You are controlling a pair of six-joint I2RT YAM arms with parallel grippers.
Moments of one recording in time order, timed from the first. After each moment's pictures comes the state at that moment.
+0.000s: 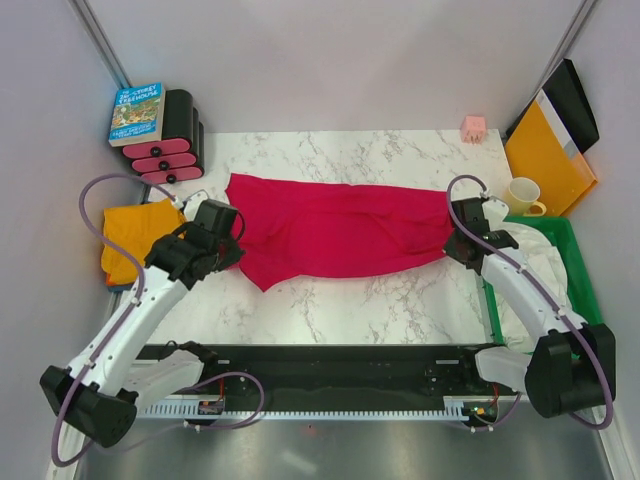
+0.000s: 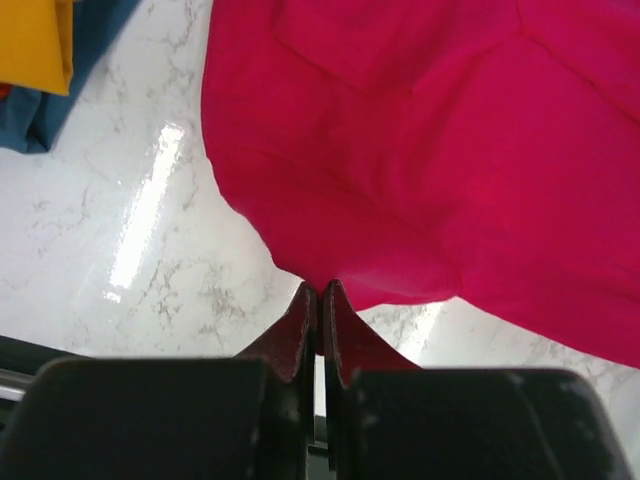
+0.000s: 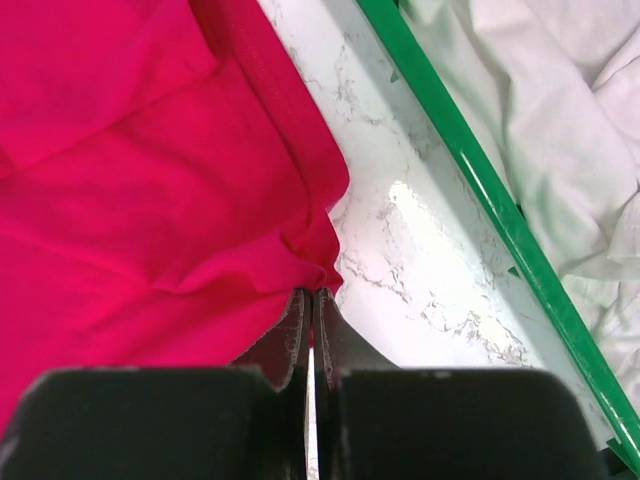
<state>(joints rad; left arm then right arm) -0.45 1.01 1.04 -0.97 -0.37 -0.85 0.19 1.19 0.82 -0.60 0.41 0.72</state>
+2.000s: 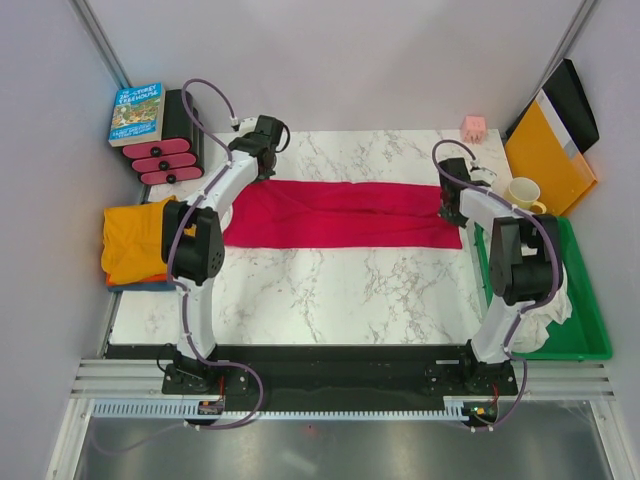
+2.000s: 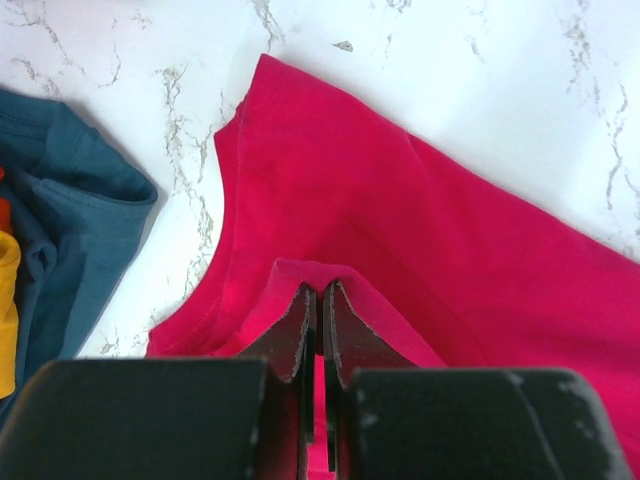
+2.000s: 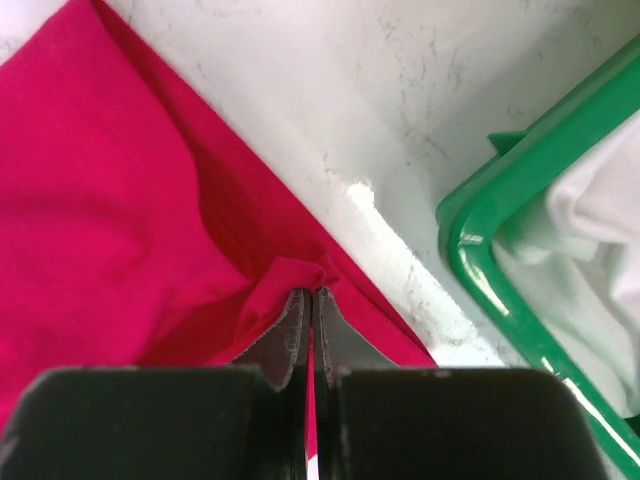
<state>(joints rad) -0.32 2.11 1.88 -0.76 -0.57 -0.55 0.08 1.85 1.24 -0.48 0.49 0.71</state>
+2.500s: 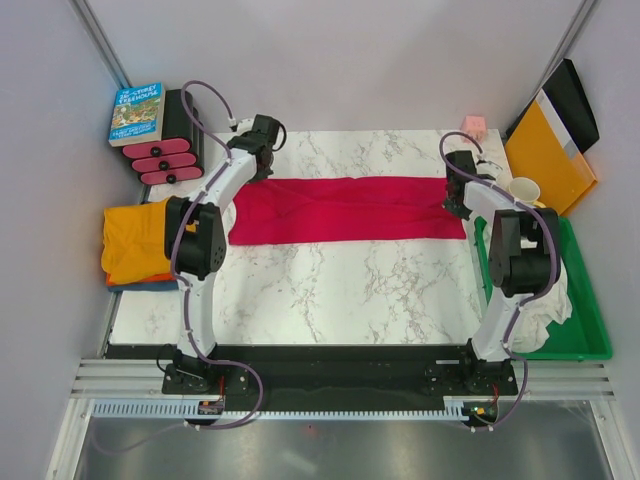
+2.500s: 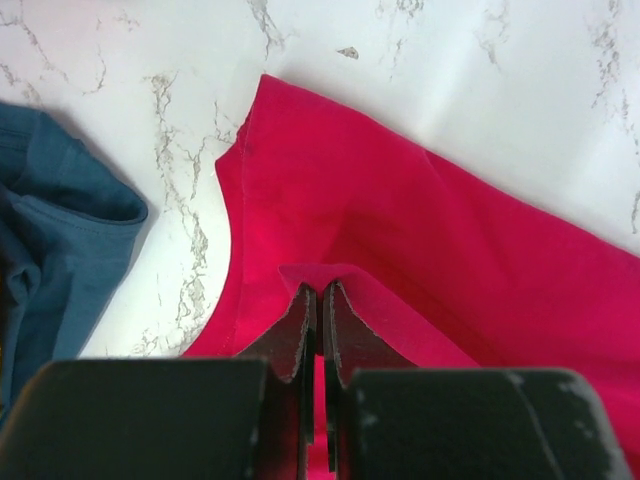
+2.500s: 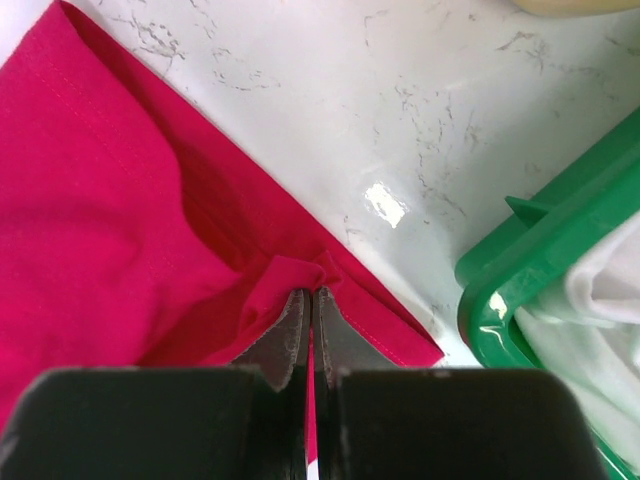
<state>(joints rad) -0.28 2.17 1.93 -0.77 -0.54 -0.54 0.03 1.91 1.32 -0.47 0.47 0.71</state>
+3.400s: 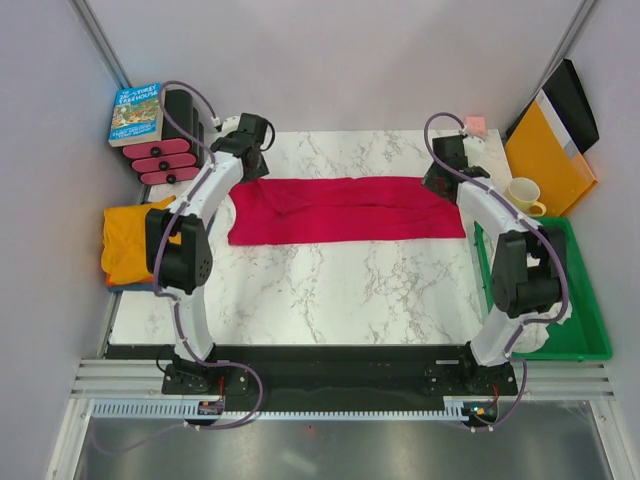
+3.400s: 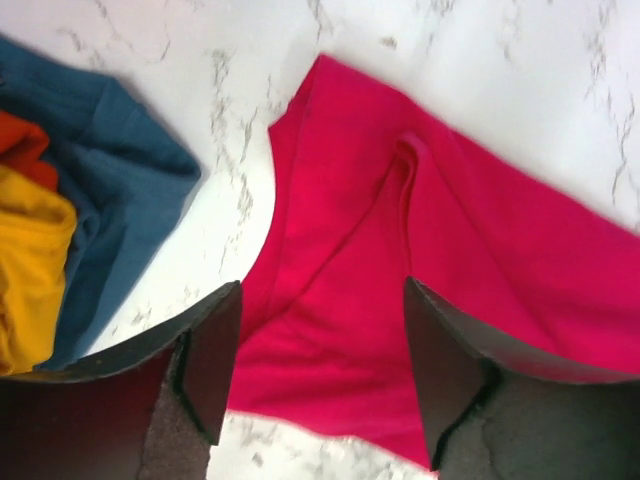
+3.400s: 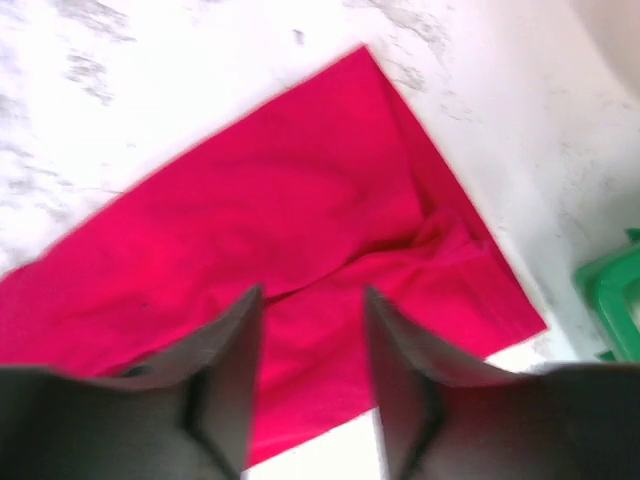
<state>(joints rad) -0.27 2.03 1.83 -0.78 -0.54 -0.58 0.15 1.78 1.36 -0.39 0.40 0.62</state>
